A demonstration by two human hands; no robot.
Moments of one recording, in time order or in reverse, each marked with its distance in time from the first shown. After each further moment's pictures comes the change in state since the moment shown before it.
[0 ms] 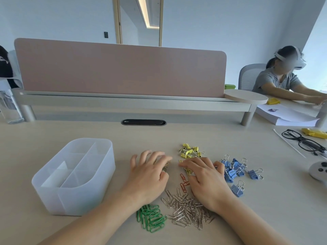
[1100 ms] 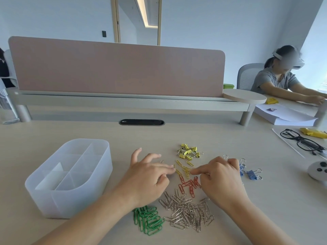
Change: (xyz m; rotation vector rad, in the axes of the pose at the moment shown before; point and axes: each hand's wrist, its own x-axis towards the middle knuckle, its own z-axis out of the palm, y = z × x) left_hand -0.003 -0.002 -0.017 -0.009 -0.065 0.188; right_hand -0.008 0.010 -0.027 -0.008 0.134 0.133
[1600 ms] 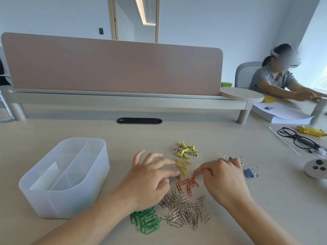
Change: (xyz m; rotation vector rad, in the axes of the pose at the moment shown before) left_hand -0.002 0.006 0.006 -0.018 0.007 0.090; right_hand -0.001 0.002 -0.010 -0.045 -0.013 0.106
